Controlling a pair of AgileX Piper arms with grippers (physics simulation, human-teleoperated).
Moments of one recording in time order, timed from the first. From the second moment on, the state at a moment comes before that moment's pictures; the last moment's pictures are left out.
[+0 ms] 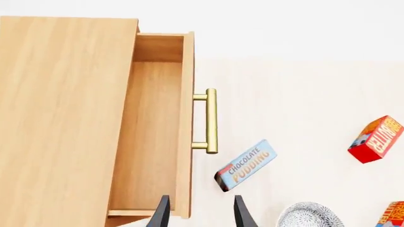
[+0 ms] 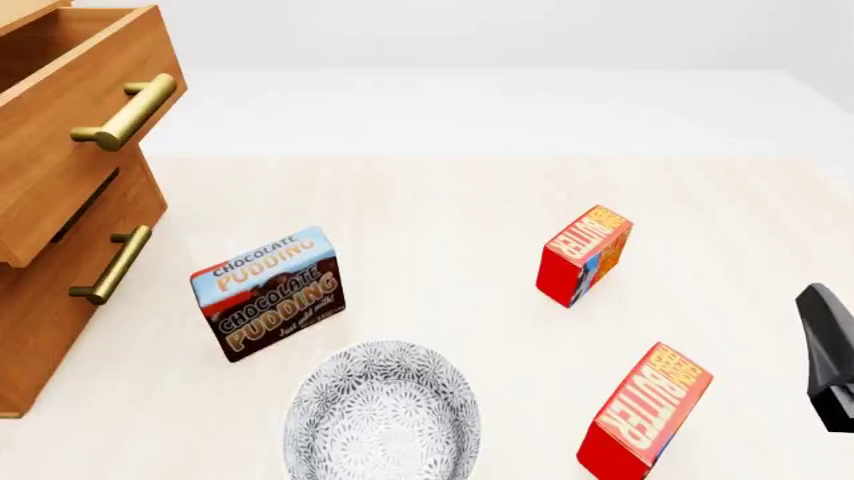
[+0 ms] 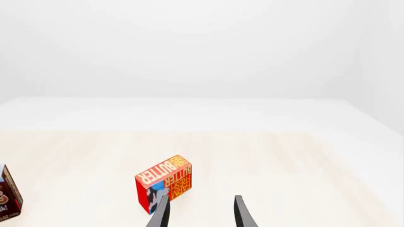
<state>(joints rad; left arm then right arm) -0.01 0.97 -1.44 1.21 -0.02 0.00 0.01 -0.04 0.03 -0.01</state>
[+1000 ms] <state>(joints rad) 0.02 1.08 -1.35 1.11 -0.06 0.00 0.01 -0.04 0.03 -0.01</state>
